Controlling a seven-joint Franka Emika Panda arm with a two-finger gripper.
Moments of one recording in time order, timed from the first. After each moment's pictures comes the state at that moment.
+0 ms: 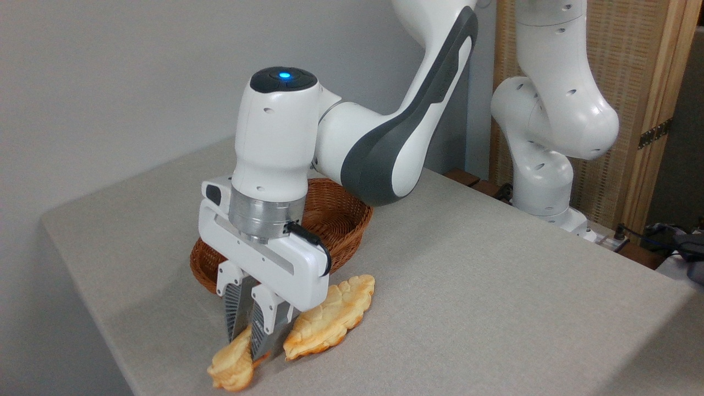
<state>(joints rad) -0.15 0.14 0.17 -2.01 -0.22 2.47 0.73</state>
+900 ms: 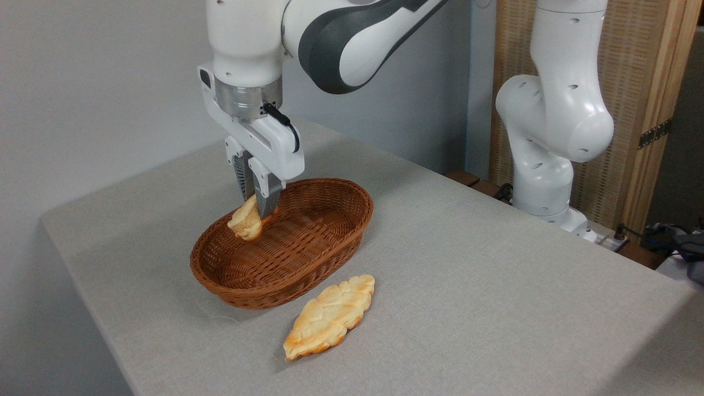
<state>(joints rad) -0.32 -0.08 0.10 -2.00 -0.28 2.00 0.62</state>
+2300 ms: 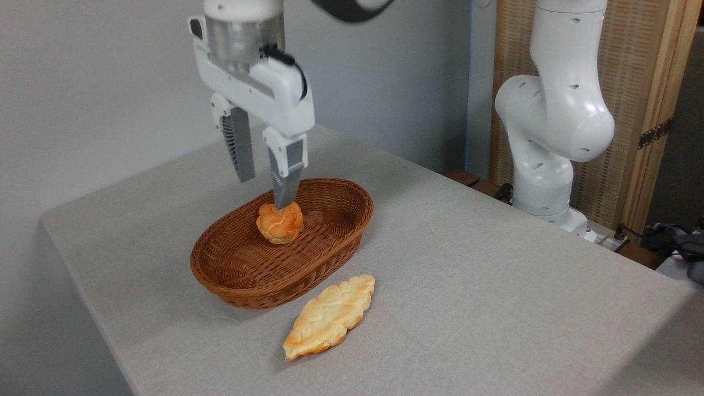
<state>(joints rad) -0.29 -0.08 0.18 -1.75 -0.09 1.75 0.62</state>
